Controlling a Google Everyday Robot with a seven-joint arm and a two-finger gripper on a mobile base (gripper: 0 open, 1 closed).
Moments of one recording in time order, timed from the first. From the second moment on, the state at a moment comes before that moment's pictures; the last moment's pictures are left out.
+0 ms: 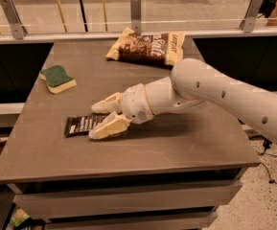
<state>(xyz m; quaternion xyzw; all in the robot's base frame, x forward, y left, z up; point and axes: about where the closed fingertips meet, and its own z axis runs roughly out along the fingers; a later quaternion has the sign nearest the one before) 0.511 0.103 0.821 -0.61 0.57 0.39 0.39</state>
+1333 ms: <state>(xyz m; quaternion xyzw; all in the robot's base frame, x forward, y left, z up) 0.507 0.109 0.822 -0.62 0.56 0.39 0.39</state>
